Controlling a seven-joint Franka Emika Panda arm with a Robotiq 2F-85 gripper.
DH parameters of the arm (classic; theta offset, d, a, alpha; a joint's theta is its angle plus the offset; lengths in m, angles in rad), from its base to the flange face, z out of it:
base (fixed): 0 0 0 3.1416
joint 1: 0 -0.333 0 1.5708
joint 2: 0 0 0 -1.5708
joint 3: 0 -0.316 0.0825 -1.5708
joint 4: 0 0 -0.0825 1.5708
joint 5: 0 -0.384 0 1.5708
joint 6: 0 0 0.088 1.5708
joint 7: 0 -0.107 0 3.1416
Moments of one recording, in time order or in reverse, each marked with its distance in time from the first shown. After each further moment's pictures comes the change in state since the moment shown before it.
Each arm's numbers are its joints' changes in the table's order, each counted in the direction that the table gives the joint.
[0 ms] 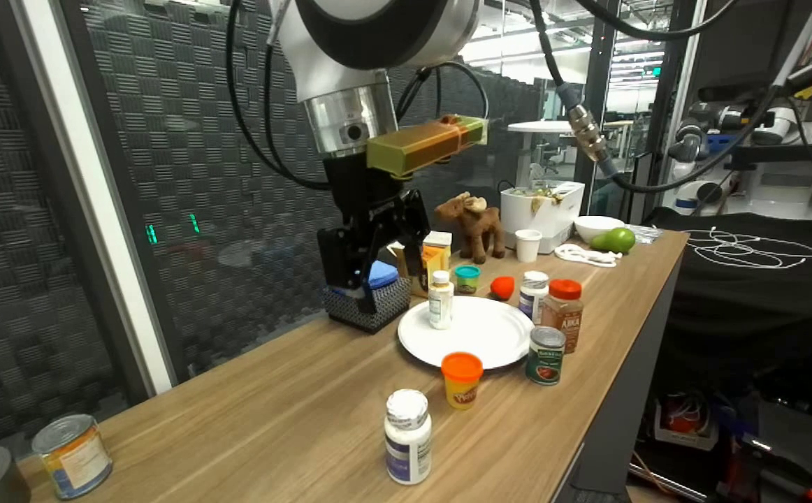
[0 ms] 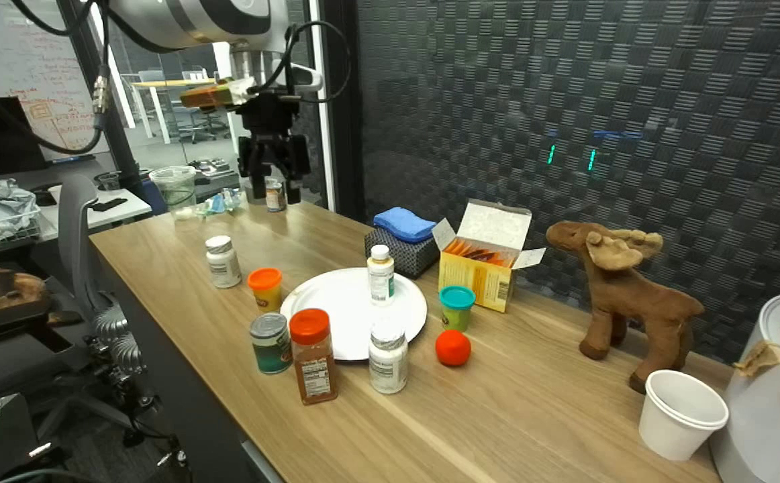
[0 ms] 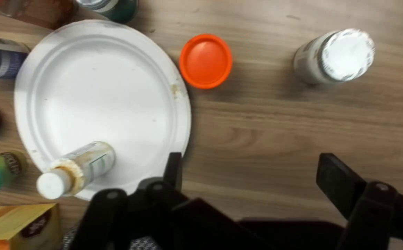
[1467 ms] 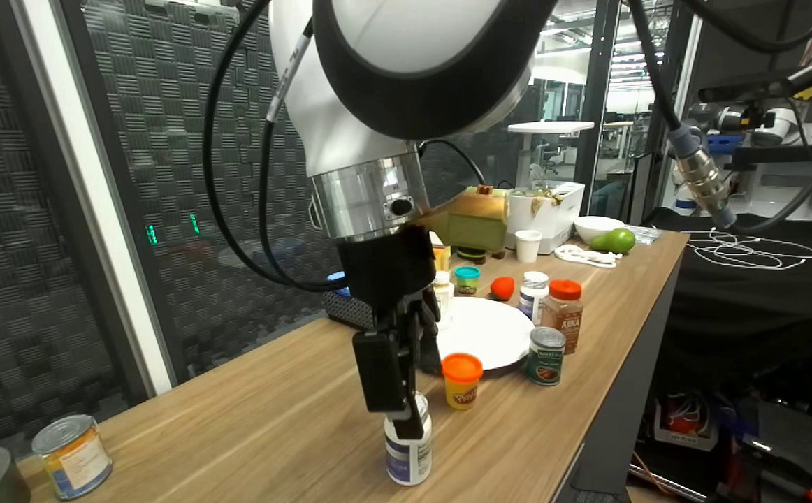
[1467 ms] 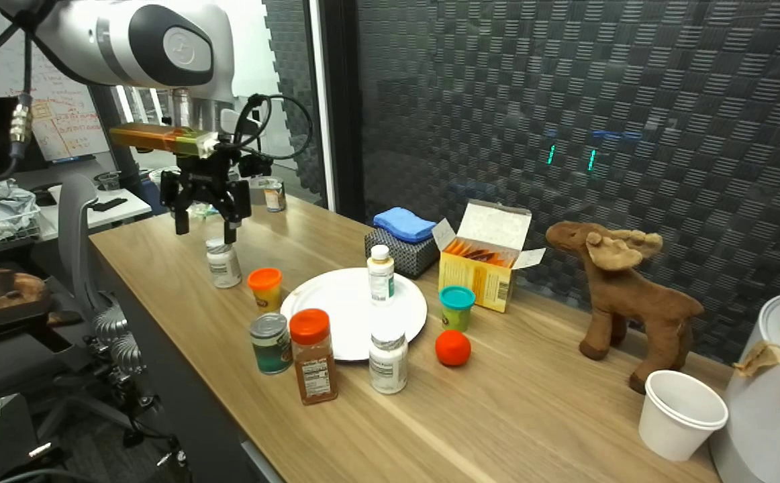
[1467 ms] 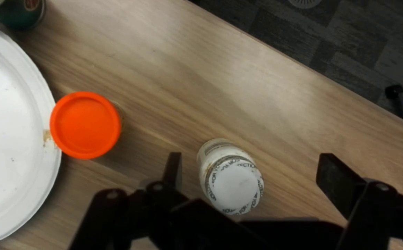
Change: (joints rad) arm -0.016 -0.070 -0.094 -0.249 -0.129 -0.115 0.325
